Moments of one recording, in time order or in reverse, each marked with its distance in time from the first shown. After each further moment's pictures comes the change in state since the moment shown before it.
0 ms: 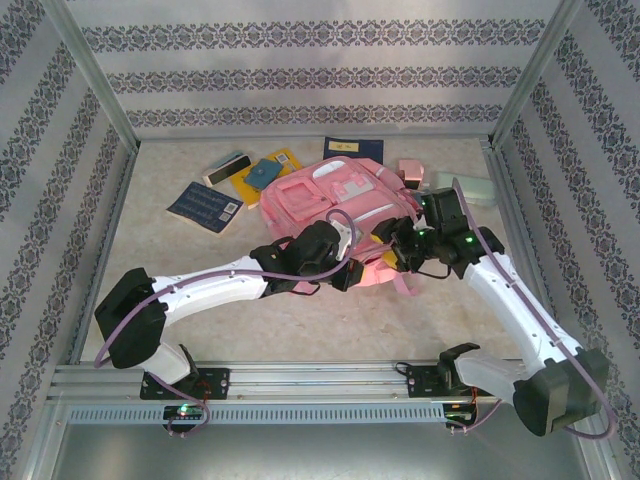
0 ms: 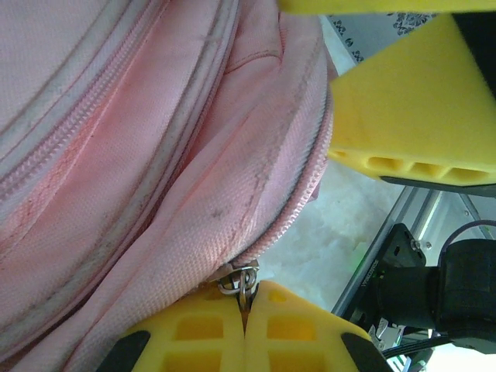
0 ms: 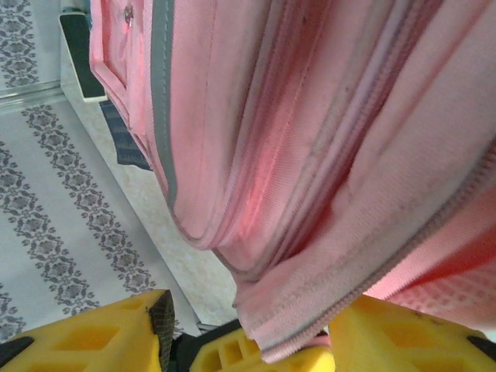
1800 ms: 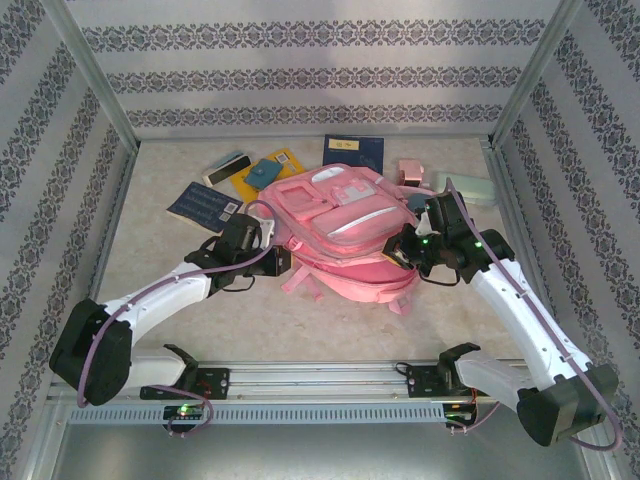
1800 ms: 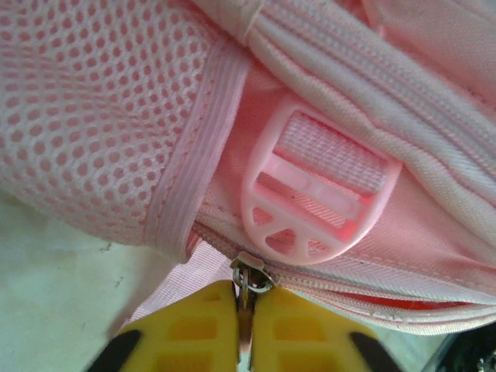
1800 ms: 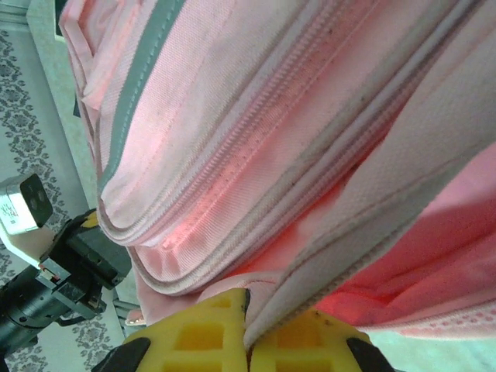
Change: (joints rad) left arm 0.435 -0.282 -0.362 -0.027 0.123 0.063; right arm 0.003 -0.064 0.047 -0.153 0.048 -0.329
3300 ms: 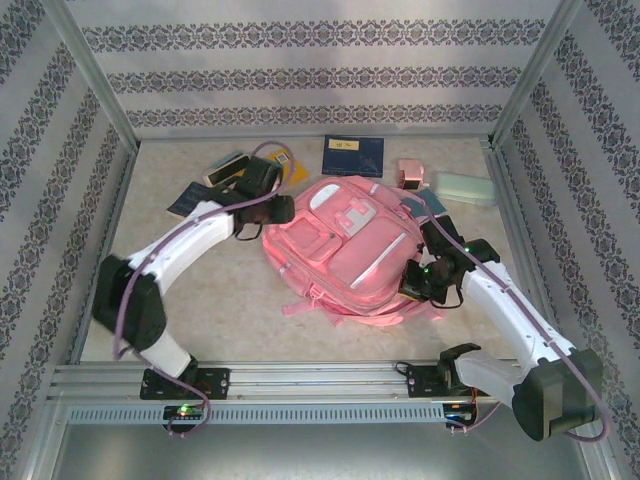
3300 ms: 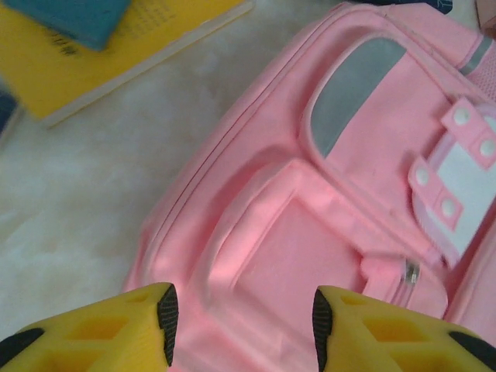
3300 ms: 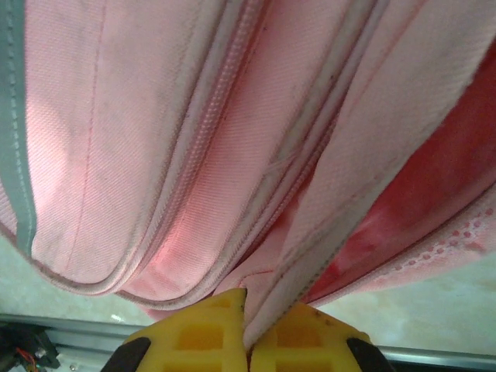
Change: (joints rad) left arm 0.037 0.395 0.664 -0.443 -0.370 0.048; right arm -0.052 0.035 -0.200 -0.168 0.130 -0.248
